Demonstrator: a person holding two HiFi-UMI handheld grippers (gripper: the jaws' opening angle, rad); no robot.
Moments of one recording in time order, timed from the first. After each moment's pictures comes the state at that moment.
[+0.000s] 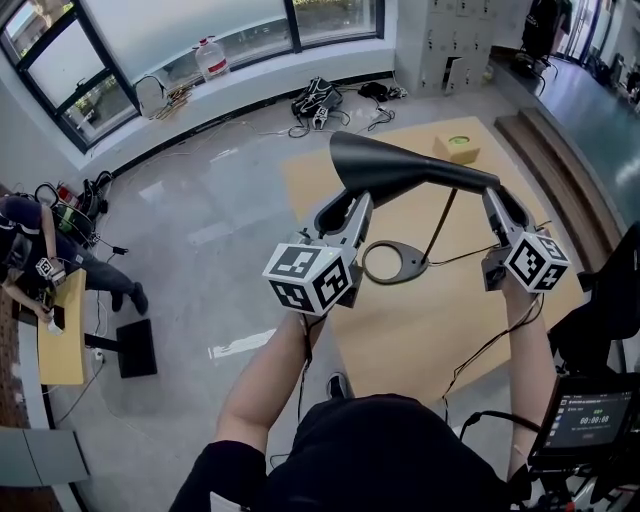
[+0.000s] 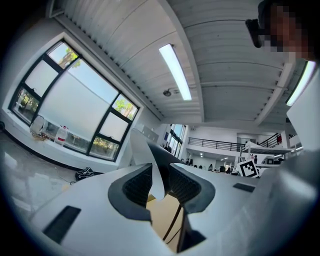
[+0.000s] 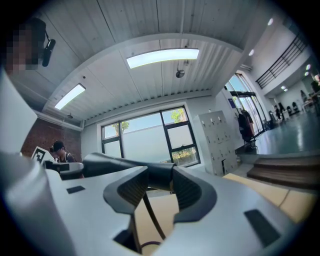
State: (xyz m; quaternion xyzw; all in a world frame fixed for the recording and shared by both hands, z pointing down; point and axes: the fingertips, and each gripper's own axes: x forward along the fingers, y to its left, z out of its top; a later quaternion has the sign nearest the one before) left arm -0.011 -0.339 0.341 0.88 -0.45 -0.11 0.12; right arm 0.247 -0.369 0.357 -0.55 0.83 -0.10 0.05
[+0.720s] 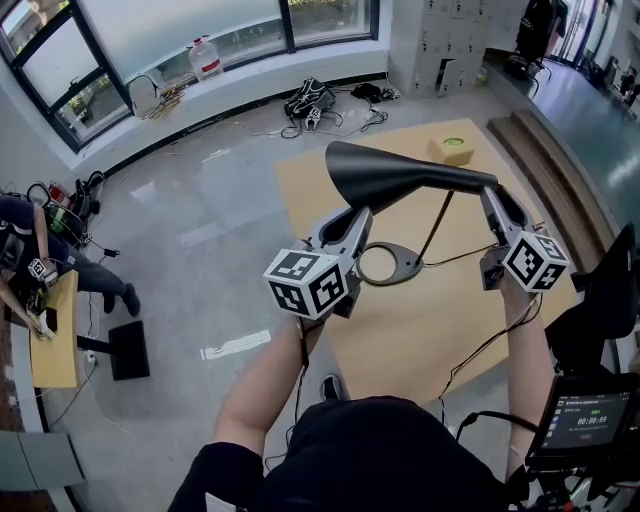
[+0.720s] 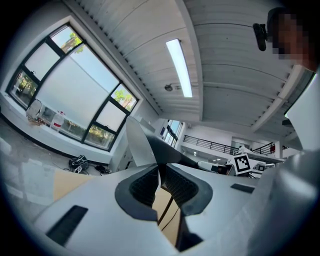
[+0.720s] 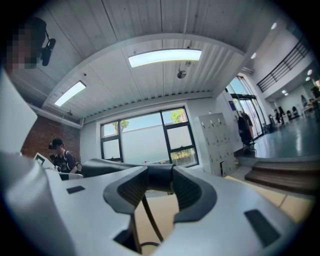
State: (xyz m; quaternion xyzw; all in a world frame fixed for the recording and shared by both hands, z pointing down) left arm 0.003 -0.335 0.372 0.89 -0.41 -0.10 0.17; right arm 0.251 -0.370 0.348 -0.56 0.83 -0.09 0.04
